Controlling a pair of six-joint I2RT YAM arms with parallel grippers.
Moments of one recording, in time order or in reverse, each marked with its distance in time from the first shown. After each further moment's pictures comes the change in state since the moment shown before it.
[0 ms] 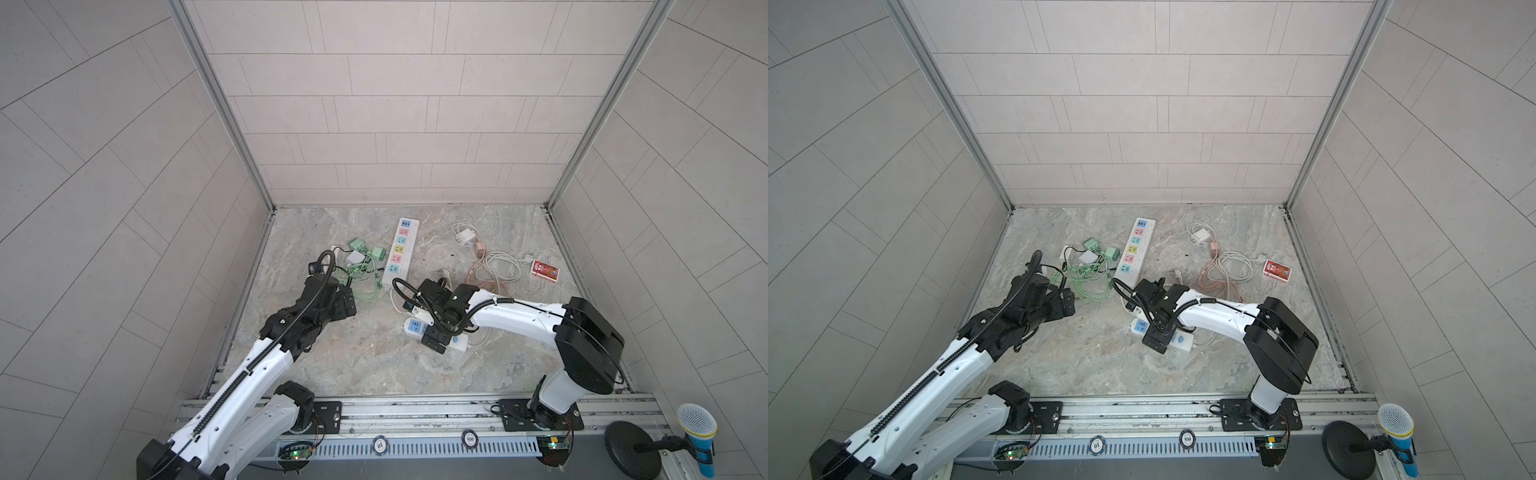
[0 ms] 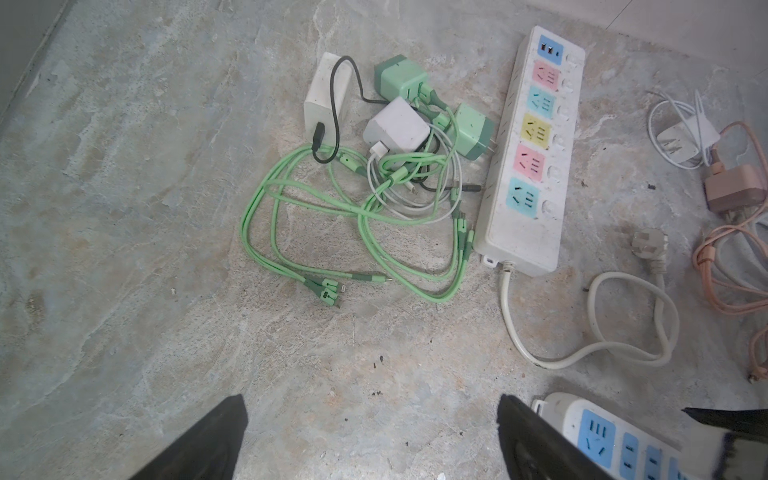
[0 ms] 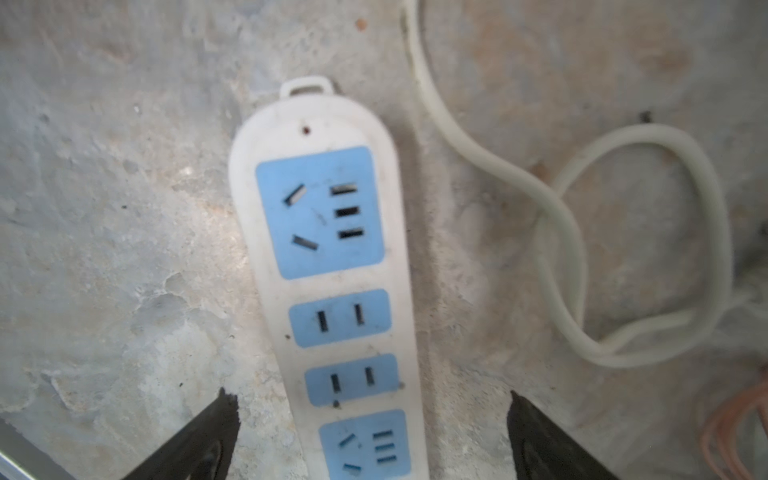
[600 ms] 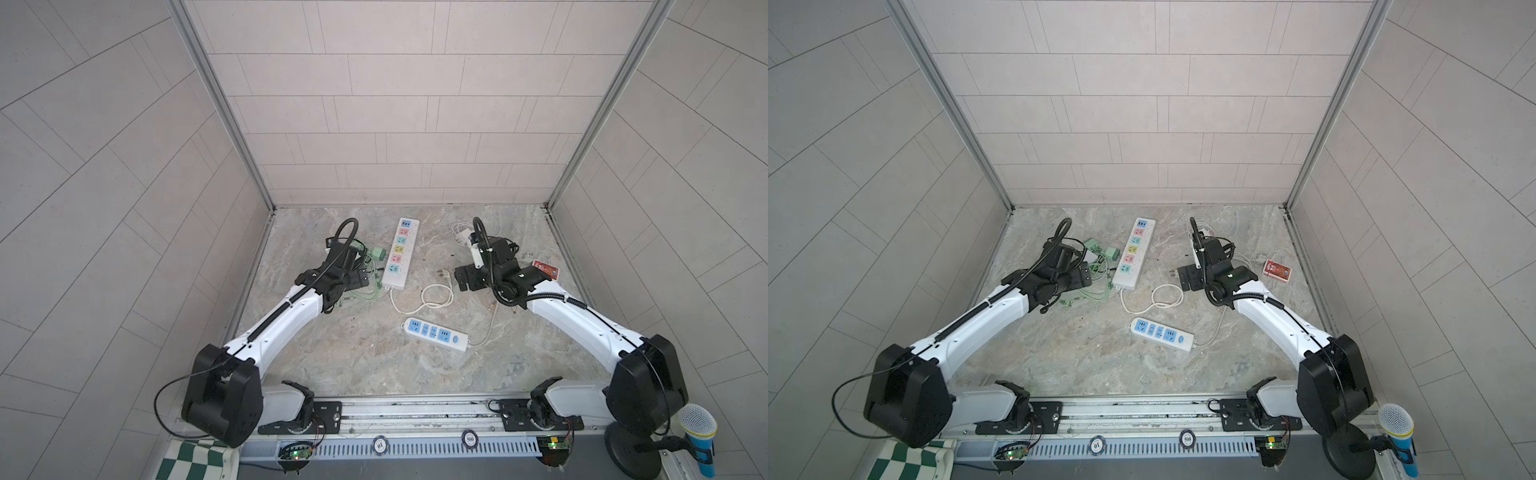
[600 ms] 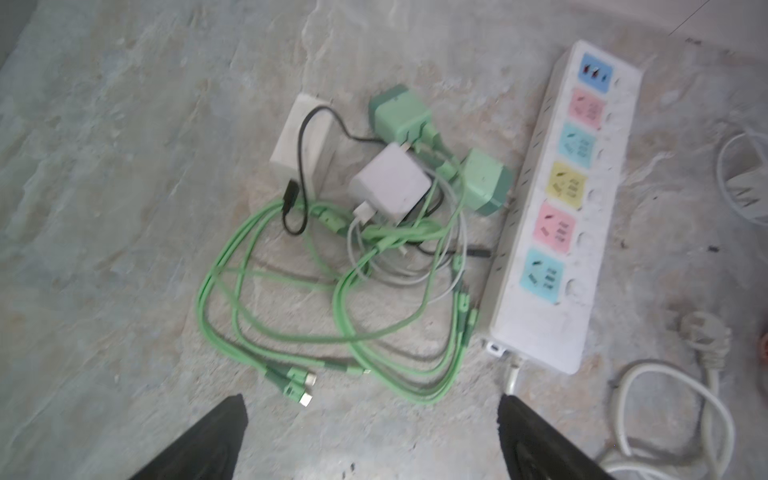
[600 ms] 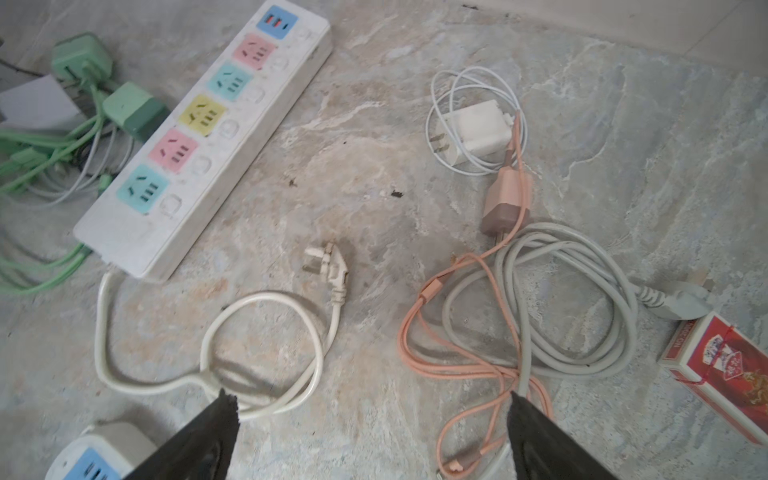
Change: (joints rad) left arm 0.037 0.487 0.257 0.159 0.006 -0.008; right arm -0.462 -0.242 -0.077 0.317 0.037 0.340
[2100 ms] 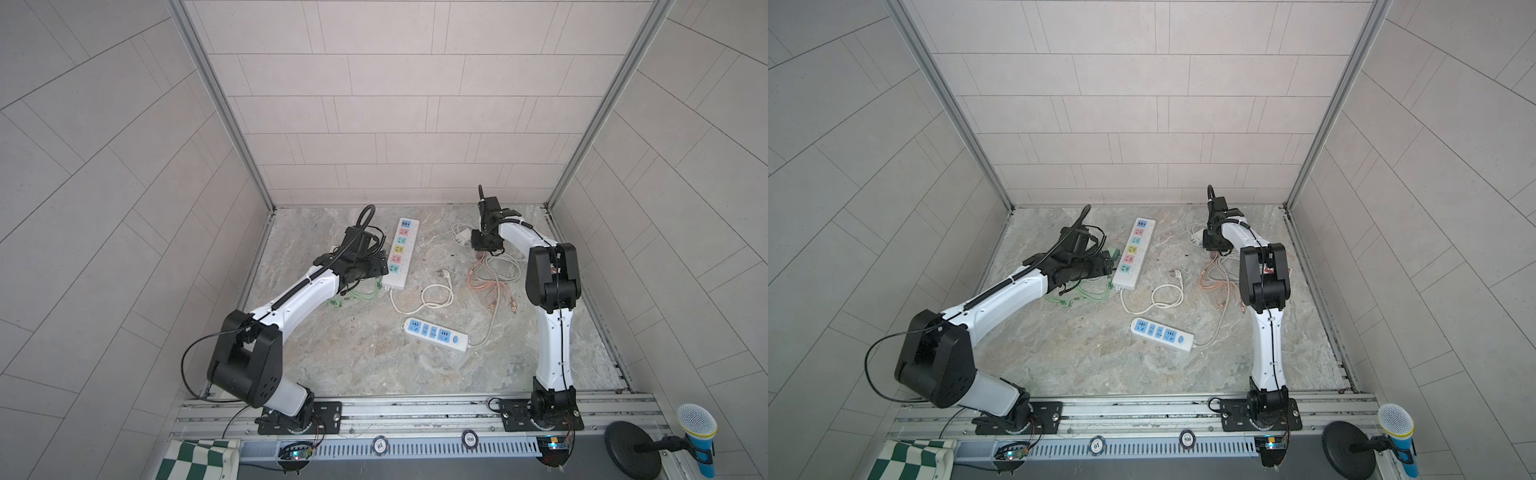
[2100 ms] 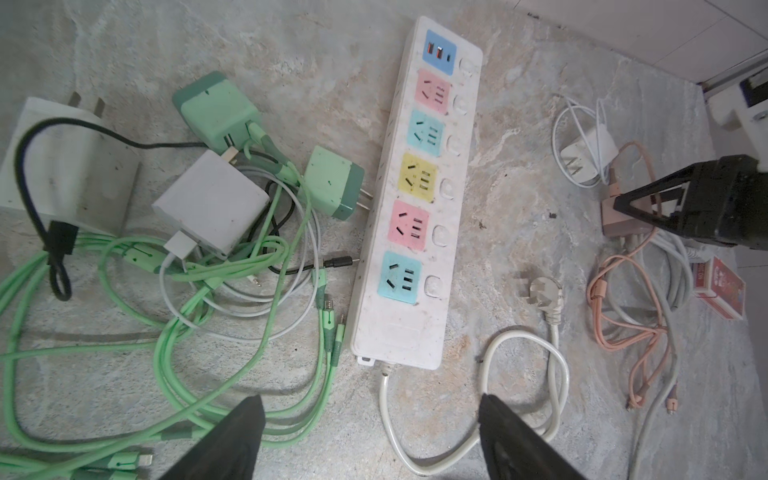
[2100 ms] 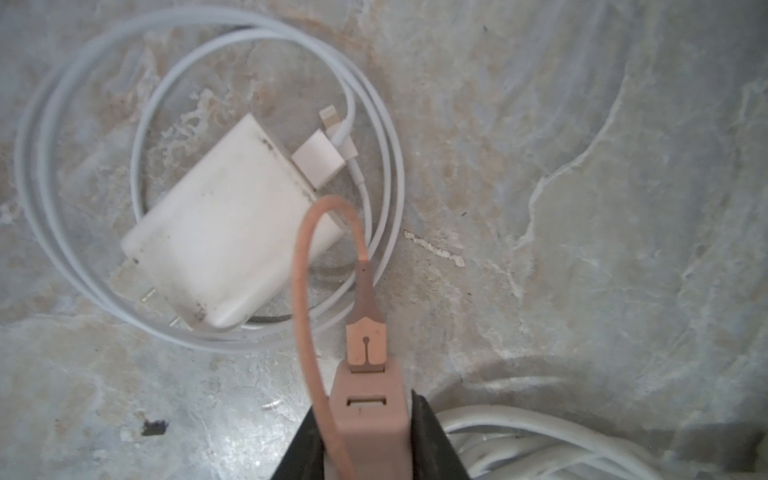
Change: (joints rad) left arm -0.039 0.168 0.115 0.088 0.238 0.016; right arm -0.309 0.886 0.854 -0.331 -0.079 0.047
